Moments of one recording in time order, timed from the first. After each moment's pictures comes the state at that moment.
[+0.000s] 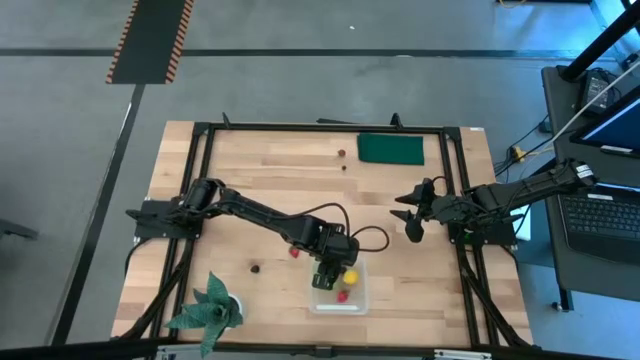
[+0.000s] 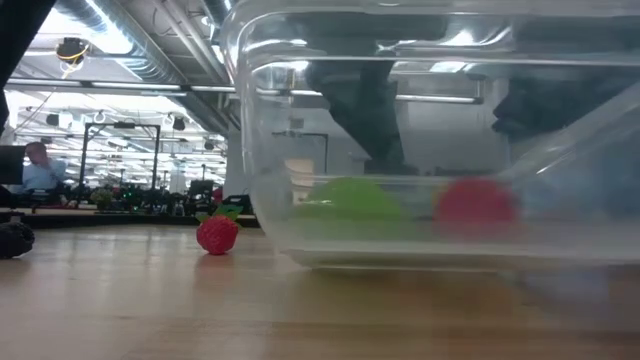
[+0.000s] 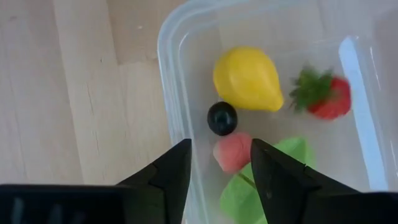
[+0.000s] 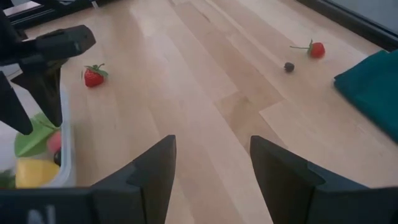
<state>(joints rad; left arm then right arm) -0.24 2.14 1.76 -0.75 0.00 -0.08 0.28 0.70 0.45 -0.39 0.48 0.54</state>
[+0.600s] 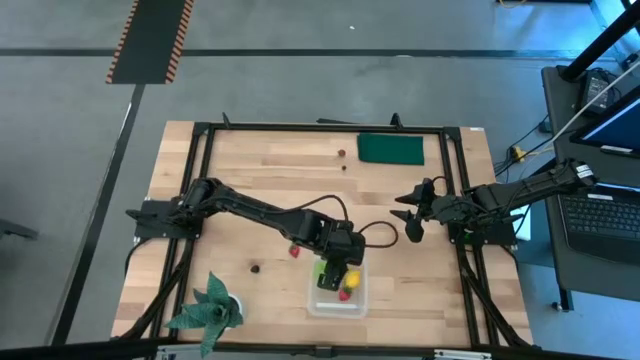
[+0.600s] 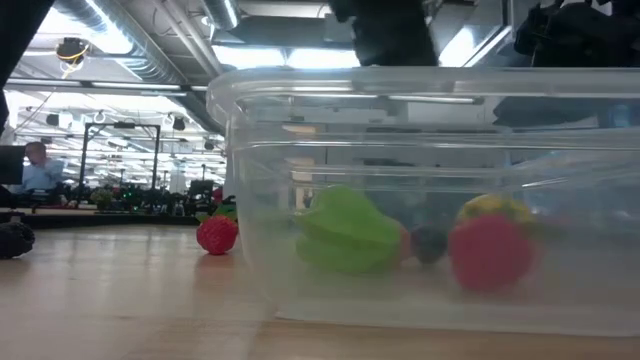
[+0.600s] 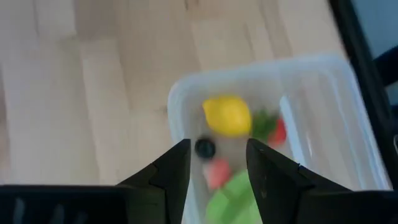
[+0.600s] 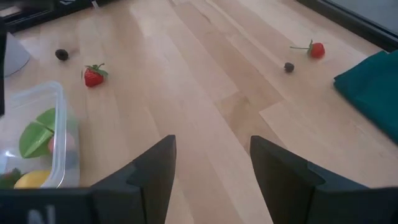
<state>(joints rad) -0.25 2.13 1.95 -0.85 0.00 -0.04 0.28 0.70 0.45 -0.39 0.48 0.54</state>
